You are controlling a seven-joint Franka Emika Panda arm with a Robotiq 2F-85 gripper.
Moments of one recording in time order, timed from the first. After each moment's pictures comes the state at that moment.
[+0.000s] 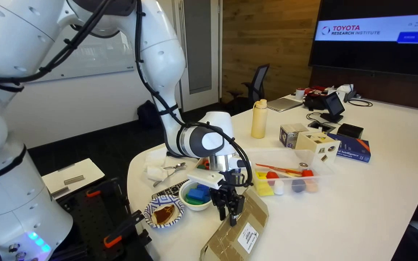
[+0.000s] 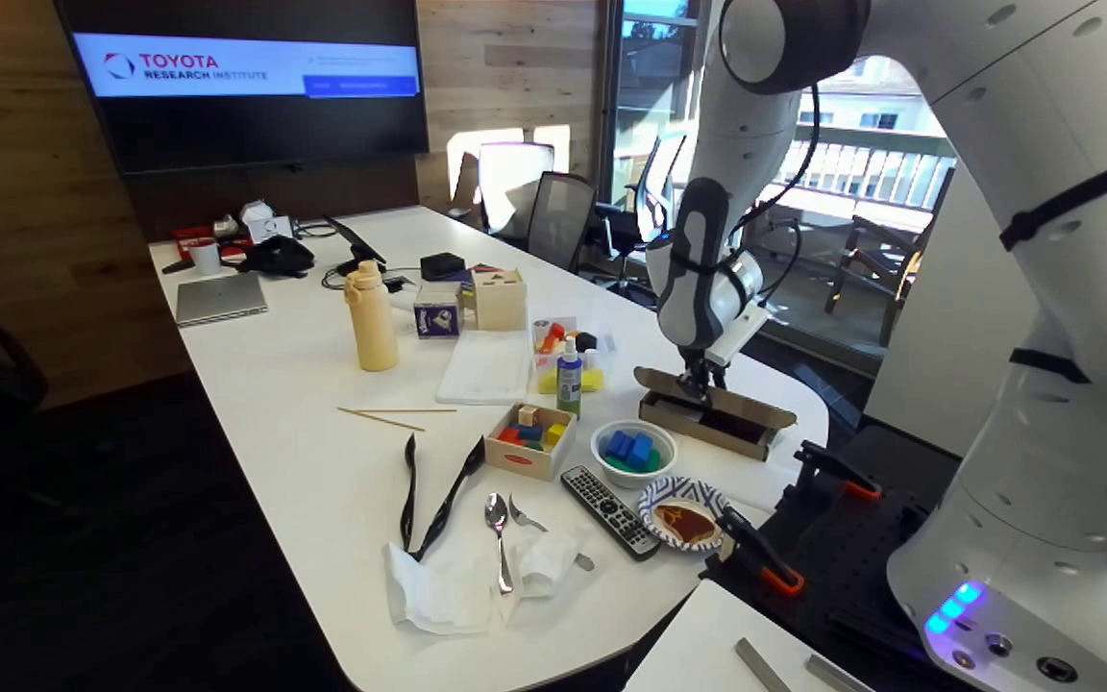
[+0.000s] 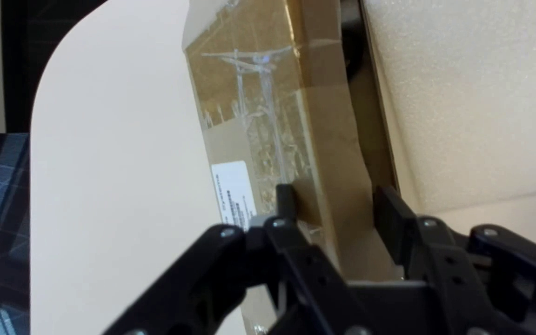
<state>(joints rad) 0.15 0.74 -0.50 -2.24 -0.25 2.80 -0.02</state>
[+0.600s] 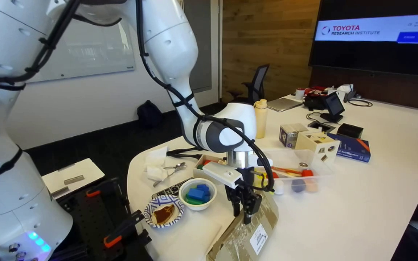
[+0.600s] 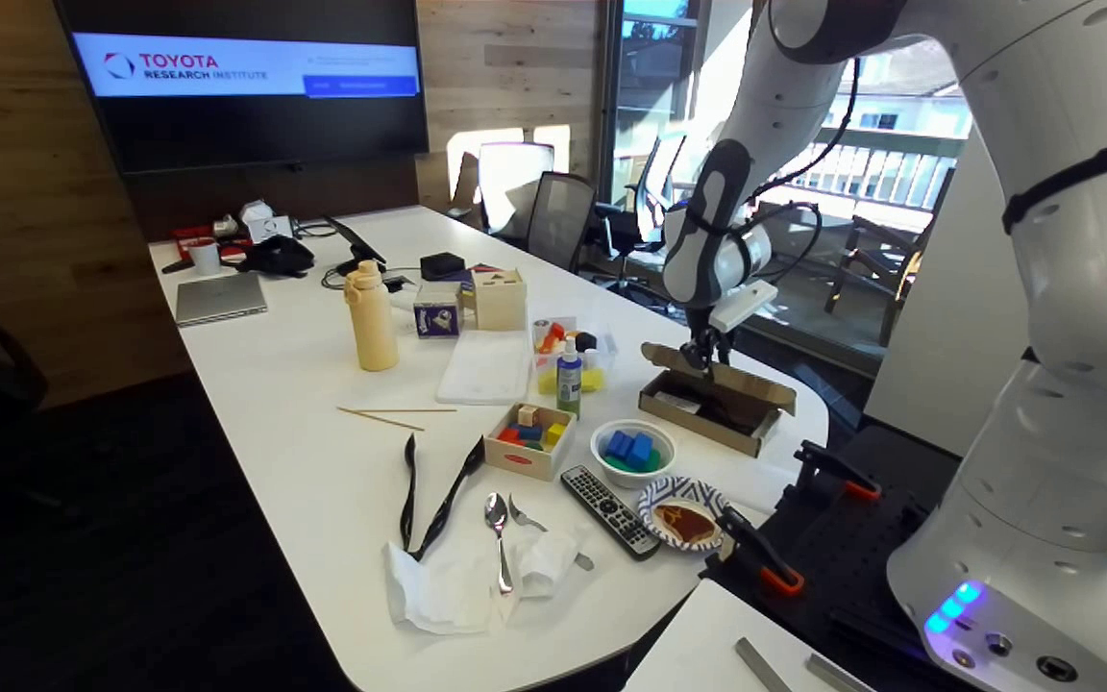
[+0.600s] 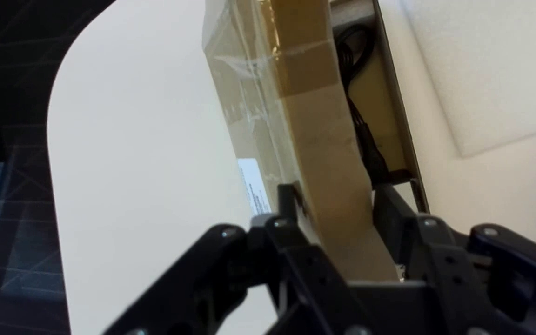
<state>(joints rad) -0.10 0.66 -0.35 -2.14 -0.25 2.68 -0.05</state>
